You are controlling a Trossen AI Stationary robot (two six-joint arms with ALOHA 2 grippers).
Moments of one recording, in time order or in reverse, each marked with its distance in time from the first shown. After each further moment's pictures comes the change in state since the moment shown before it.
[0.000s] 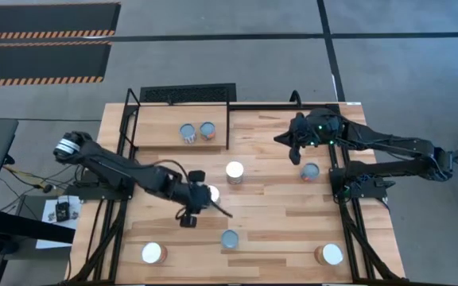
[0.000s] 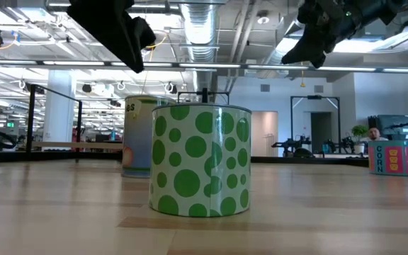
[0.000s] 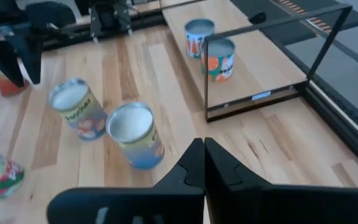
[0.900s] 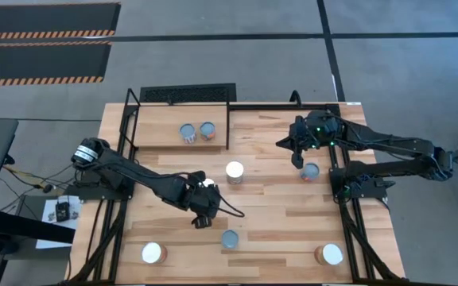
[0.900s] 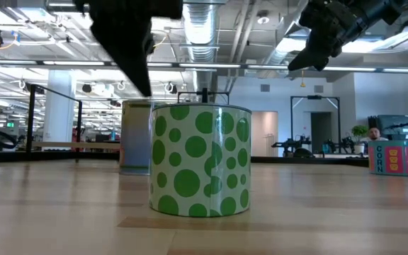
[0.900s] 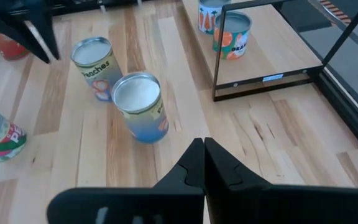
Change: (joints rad) left arm -0.025 0.195 0.185 -0.190 -0.164 -0.293; right arm 0.012 0.000 0.000 -0.083 -0.023 -0.075
